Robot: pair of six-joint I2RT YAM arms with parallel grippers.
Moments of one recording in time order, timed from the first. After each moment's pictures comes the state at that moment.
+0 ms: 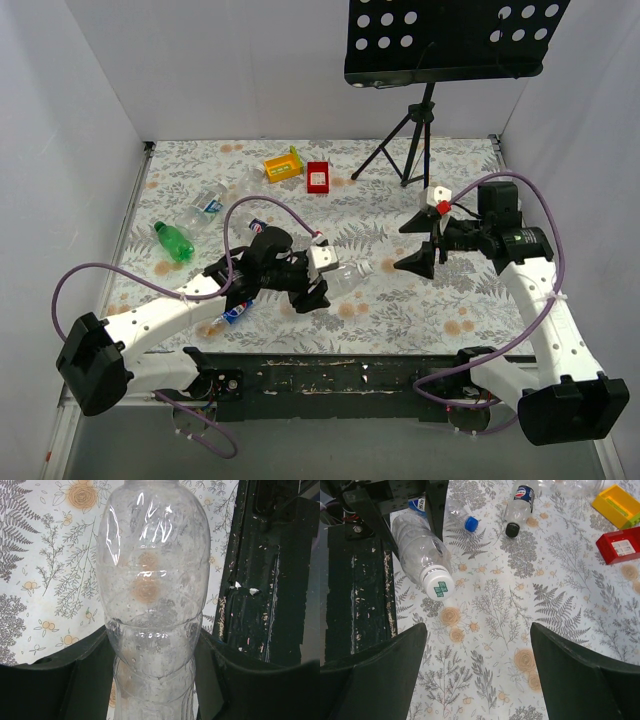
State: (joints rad) left arm -0.82 1.17 0.79 -0.25 0.51 0.23; right arm 0.16 1.04 1.06 -0.80 -1.11 -0.74
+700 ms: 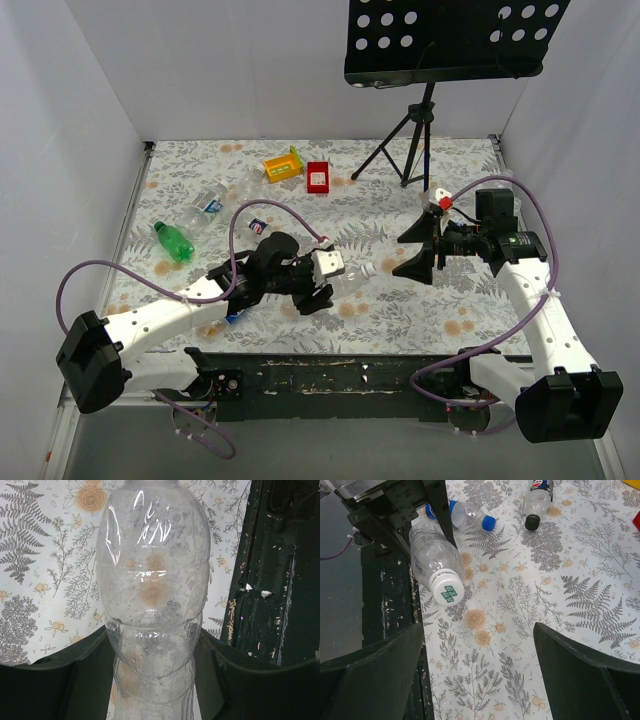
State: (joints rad) left arm -0.89 1.17 0.80 -0.24 0.39 0.25; right arm 0.11 1.04 0.97 -0.74 -1.19 -0.60
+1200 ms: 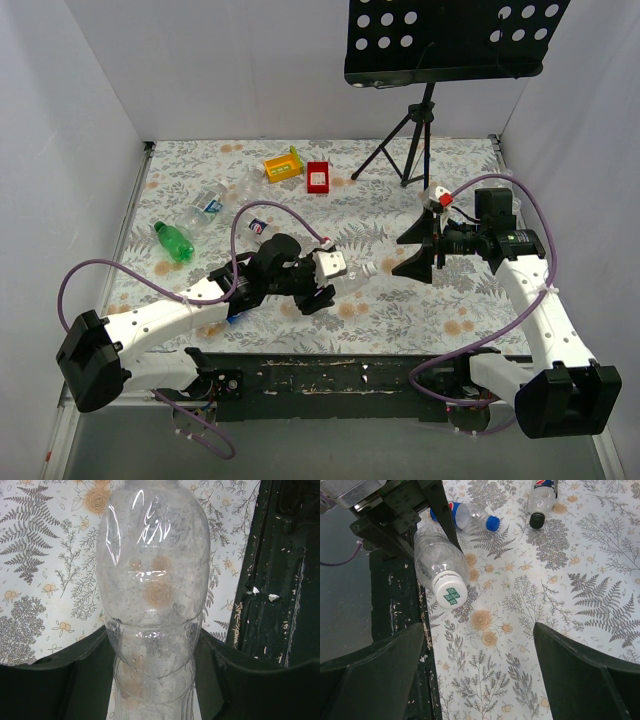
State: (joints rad) left arm -0.92 1.17 0.80 -0.22 0.34 0.25; right arm 0.10 1.06 0.97 -0.74 -1.21 -0.55
